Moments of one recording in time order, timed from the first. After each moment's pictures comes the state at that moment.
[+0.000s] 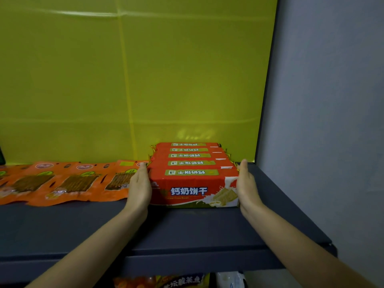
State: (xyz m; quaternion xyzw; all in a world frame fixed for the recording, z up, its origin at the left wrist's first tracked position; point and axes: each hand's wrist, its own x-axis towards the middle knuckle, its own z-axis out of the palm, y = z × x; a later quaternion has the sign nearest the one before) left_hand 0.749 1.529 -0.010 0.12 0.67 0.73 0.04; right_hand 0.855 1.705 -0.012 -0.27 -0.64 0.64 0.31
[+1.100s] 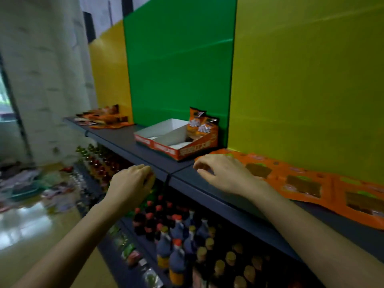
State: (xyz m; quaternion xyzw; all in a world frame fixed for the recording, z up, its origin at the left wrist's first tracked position) left_hand 0.719 1.008 -0.009 0.06 0.94 0.01 -0.34; right_hand 0.676 1.247 0.039 0.36 -0.91 0.11 0.18
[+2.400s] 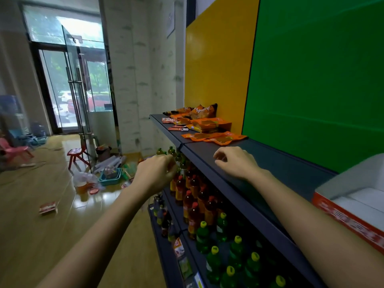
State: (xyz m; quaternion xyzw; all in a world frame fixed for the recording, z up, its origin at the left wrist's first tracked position) left_hand 0.403 0.463 -0.007 -0.15 0.94 0.02 -0.30; right_hand 0.267 0.641 0.027 0.40 -0.90 0.17 0.09
